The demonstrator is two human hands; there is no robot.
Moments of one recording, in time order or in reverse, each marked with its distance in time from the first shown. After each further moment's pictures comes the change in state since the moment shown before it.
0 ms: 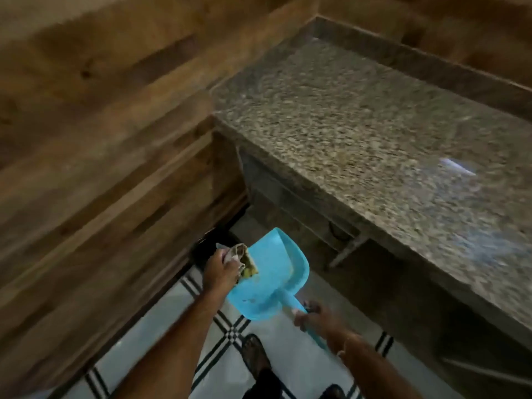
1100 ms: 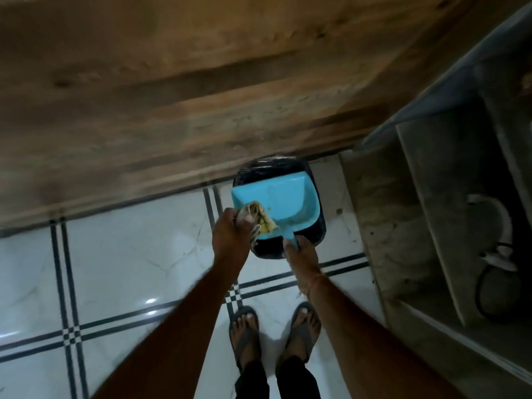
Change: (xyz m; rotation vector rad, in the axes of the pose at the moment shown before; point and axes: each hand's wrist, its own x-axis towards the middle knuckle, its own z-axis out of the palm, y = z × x) left_hand 0.280 -0.305 0.059 -0.339 0.376 -0.386; right_hand 0.495 0.033 0.254 -0.224 0.003 -0.088
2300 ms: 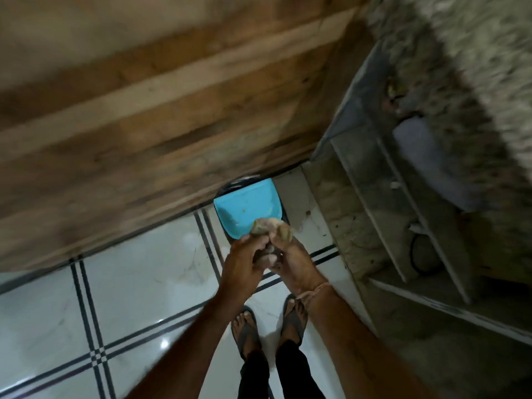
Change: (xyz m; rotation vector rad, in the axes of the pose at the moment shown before) left_hand -0.141 0.079 -0.019 0.257 -0.373 0.579; right_hand -0.162 -0.107 -0.106 0.705 -0.457 -0.005
